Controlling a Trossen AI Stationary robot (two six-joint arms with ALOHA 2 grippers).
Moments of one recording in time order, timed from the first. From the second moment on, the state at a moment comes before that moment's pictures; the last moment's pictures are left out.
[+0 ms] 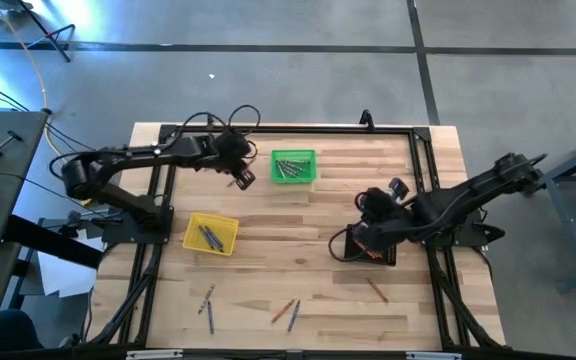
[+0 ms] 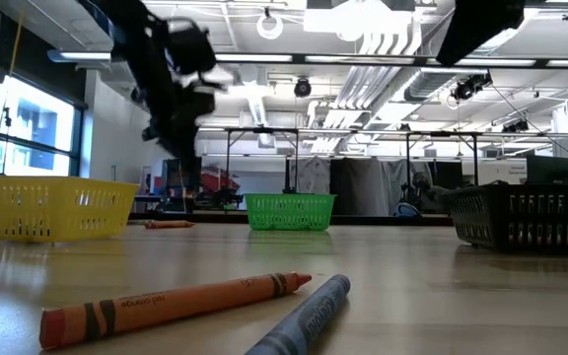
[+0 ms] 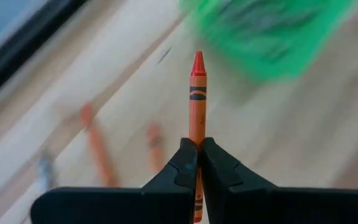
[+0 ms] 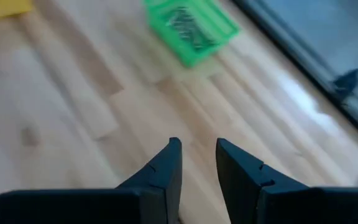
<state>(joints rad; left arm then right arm) 0.47 1.41 0.90 -0.53 -0.12 -0.18 0.43 1.30 1.20 -1.18 0.69 0.93</state>
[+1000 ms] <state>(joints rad) -0.04 1.45 0.91 0.33 -0.07 -0.18 0.29 1.22 0.37 0.92 0.58 0.26</state>
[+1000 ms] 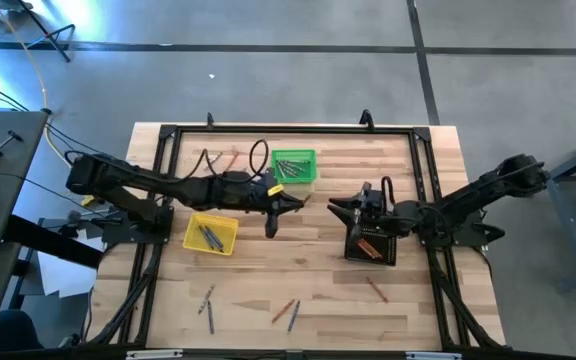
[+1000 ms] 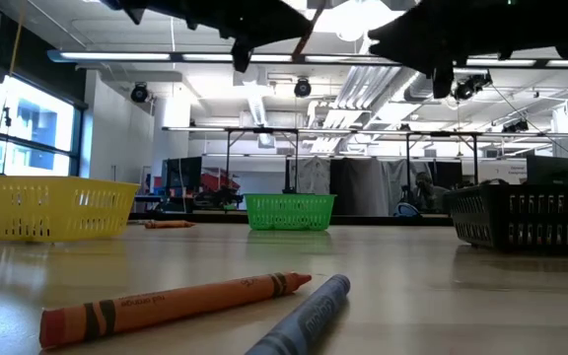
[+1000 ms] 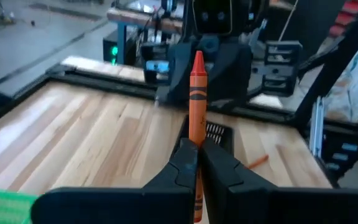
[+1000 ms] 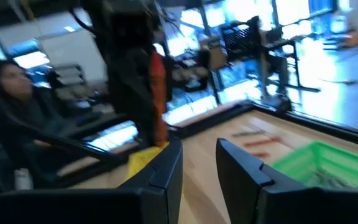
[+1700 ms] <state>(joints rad) -0.06 1.53 0.91 0.50 -0.09 -0.18 0.29 1.35 0.56 0.93 0.54 0.17</state>
